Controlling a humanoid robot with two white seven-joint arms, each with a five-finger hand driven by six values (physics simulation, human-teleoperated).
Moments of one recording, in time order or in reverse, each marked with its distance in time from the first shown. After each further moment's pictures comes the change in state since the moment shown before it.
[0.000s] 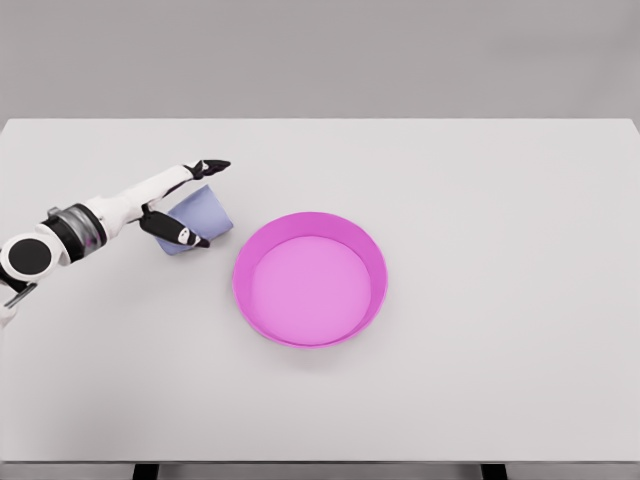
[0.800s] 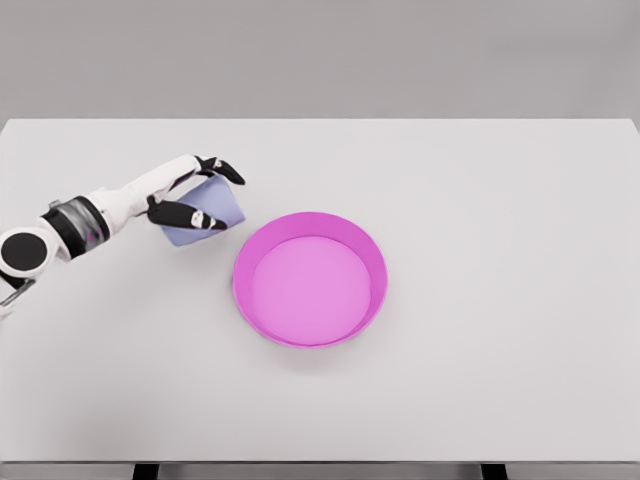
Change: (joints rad) left arm -0.005 0.024 0.023 -0.114 0.084 0.006 -0.003; right arm 0.000 0.000 0.000 0.000 0.000 0.000 0.000
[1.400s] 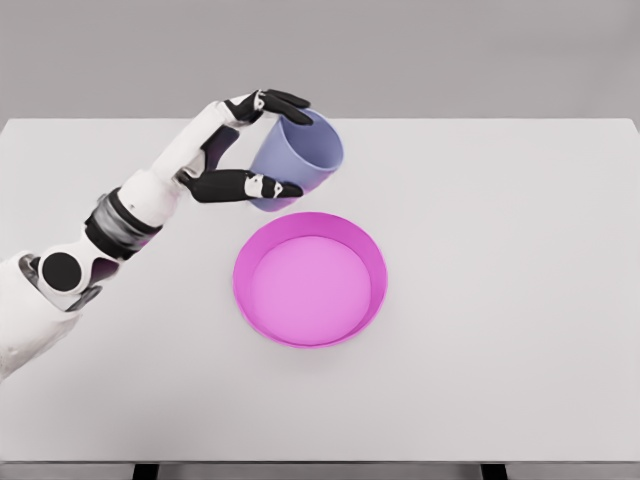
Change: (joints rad) left arm 0.058 -0.182 0.057 -0.061 0.098 -0.552 0.155; right arm 0.000 0.000 0.000 0.000 0.000 0.000 0.000
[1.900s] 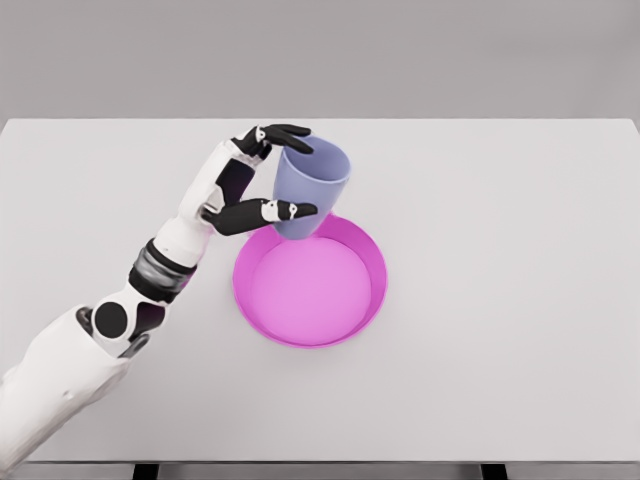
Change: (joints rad) left arm 0.170 -0.153 0.062 0.041 0.012 -0.031 0.083; right arm 0.000 0.000 0.000 0.000 0.000 0.000 0.000
